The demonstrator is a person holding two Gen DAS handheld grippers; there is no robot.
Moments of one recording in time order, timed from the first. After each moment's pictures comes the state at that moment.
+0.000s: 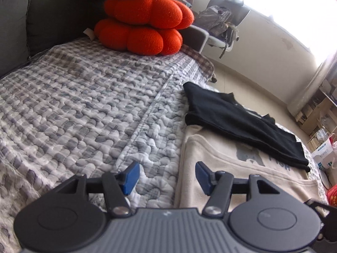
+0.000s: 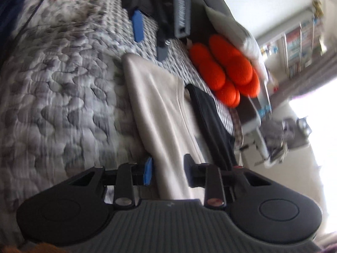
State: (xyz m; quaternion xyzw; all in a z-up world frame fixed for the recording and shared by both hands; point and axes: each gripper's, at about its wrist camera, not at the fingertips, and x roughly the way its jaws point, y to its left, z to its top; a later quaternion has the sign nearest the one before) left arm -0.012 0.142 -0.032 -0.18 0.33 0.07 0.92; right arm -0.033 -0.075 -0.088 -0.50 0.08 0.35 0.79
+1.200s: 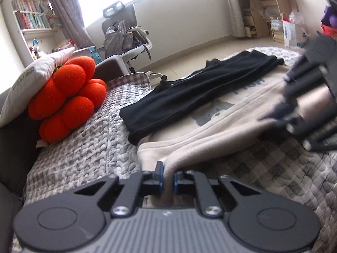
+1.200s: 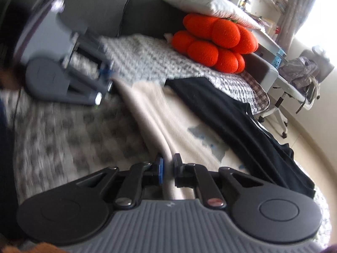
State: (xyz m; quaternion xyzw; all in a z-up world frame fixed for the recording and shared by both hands) left arm -0.010 0.050 -0.041 0.21 0.29 -0.05 0.93; right arm 0.018 -0.094 -0.048 -0.32 0.21 0.39 0.84
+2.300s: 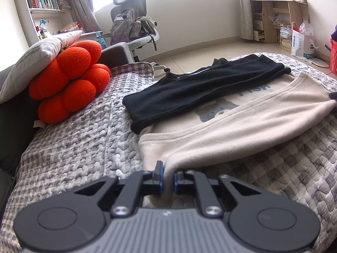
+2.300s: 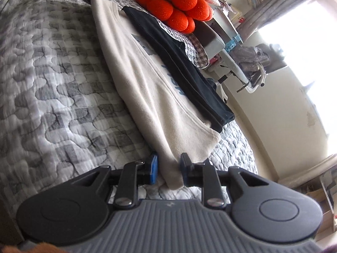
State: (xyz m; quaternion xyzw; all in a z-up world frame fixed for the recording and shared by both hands) left arm -0.005 0.060 -0.039 0.17 0.32 -0.04 0.93; right arm -0.009 -0.235 -0.082 -0.42 0.22 0.23 0.85
